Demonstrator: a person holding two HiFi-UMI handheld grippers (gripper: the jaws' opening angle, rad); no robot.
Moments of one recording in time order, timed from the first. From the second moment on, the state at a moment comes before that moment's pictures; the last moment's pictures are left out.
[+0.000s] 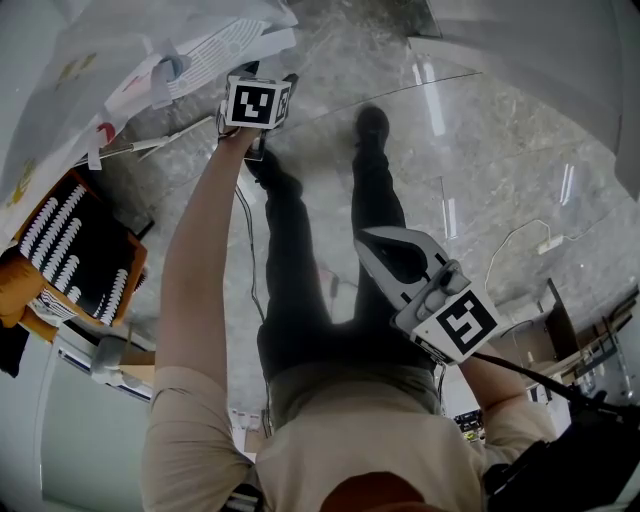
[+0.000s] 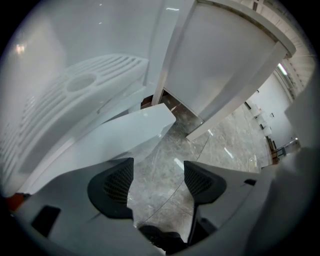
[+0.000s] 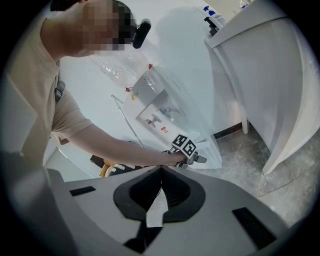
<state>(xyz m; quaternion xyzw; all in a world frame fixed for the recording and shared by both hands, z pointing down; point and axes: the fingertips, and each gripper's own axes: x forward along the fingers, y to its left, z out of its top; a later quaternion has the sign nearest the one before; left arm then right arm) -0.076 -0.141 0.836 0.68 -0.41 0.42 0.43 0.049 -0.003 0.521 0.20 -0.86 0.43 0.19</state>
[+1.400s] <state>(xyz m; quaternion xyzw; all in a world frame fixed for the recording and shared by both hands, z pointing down) -0.110 -0.181 0.843 0.62 -0.53 0.31 0.49 0.062 -0.007 0.528 0.20 -0.85 0.43 0.20</state>
